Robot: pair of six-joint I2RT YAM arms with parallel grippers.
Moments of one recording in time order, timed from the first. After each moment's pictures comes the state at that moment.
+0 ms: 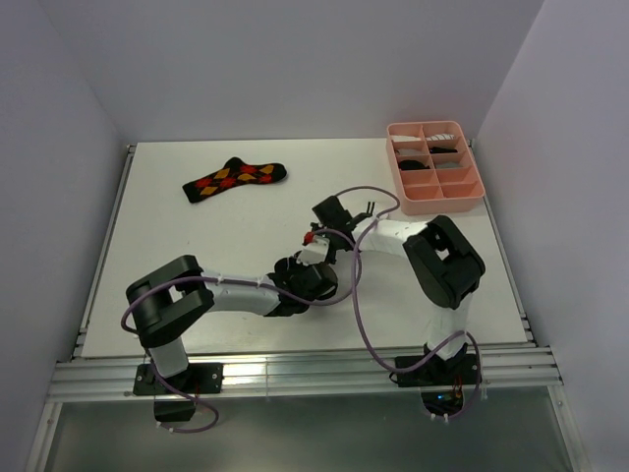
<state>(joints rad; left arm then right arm) -1.13 1.77 0.88 -0.01 -0.75 -0.54 0.66 1.88 1.12 -0.28 -0.25 0.88</state>
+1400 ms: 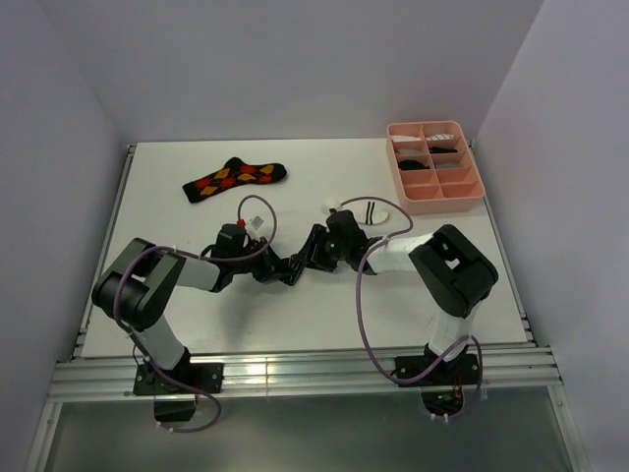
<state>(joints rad) -0.46 1.69 0.54 0.50 0.56 -0.93 0.66 1.77 0.82 0.23 -0.23 0.97</state>
